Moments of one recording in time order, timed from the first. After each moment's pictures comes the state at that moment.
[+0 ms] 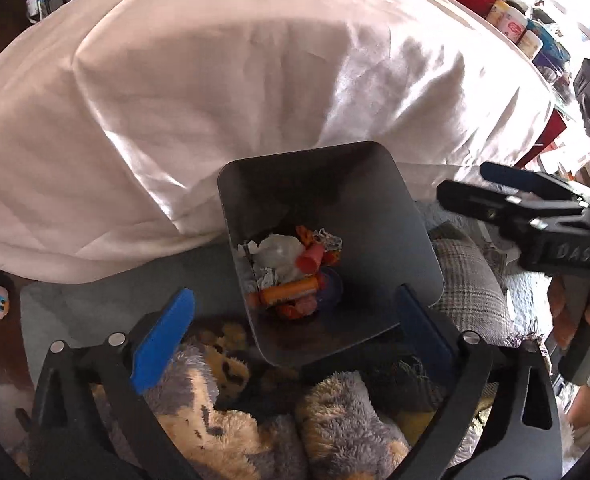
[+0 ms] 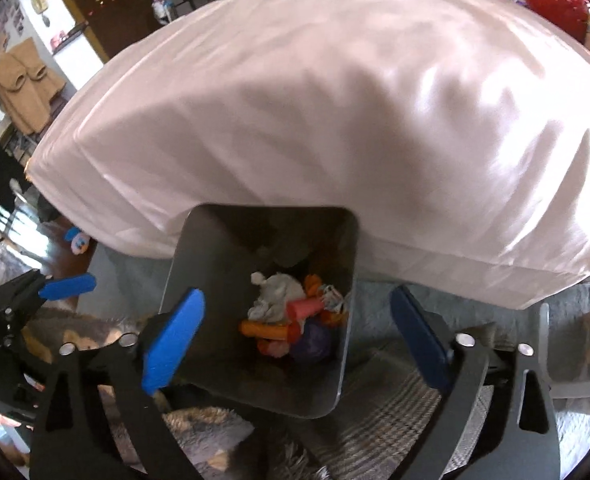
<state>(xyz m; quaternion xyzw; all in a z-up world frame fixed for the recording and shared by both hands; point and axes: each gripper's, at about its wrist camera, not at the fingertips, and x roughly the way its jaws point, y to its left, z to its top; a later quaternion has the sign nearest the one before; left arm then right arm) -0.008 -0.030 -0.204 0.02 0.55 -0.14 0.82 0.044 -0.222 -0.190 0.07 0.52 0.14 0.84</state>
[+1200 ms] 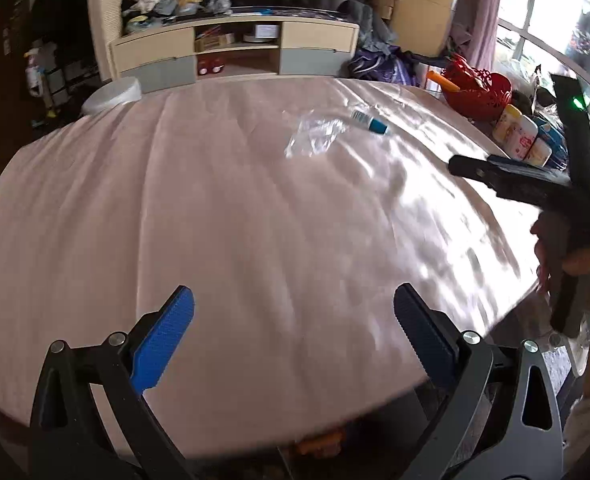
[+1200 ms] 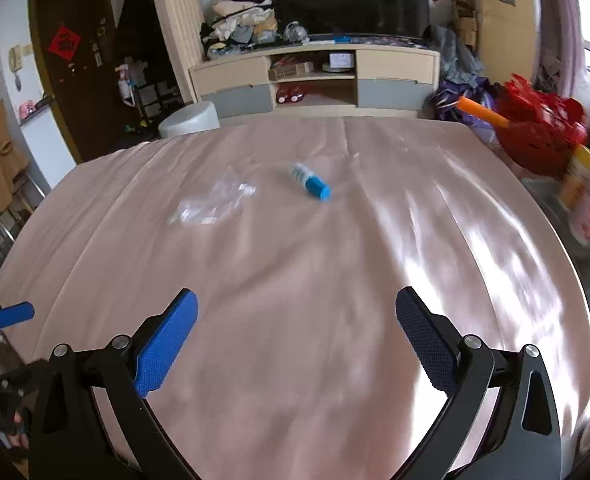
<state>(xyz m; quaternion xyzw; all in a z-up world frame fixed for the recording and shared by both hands) 0.174 -0.042 -0.082 0.04 0.43 -0.16 0.89 0.258 -0.294 -0.081 0.04 0.39 0.07 0.92</state>
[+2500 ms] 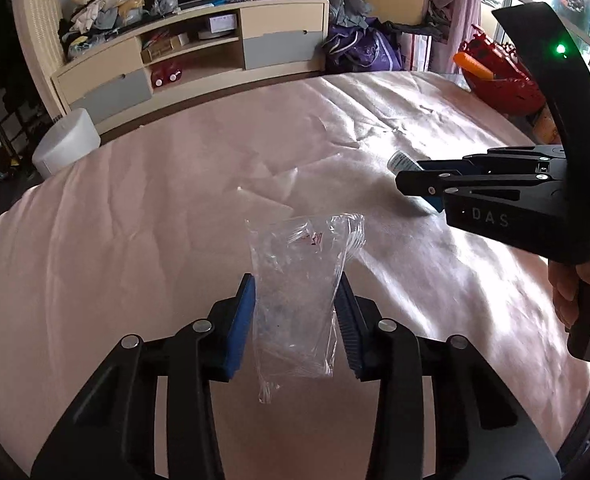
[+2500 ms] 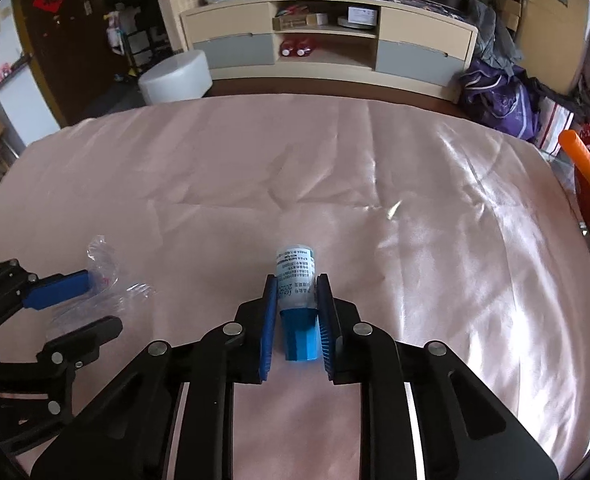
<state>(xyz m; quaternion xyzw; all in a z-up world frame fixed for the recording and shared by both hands) 0.355 -0.118 -0.113 0.10 0.44 -0.19 0.87 0.394 -0.280 -0.112 0.01 0.47 0.09 0.88</state>
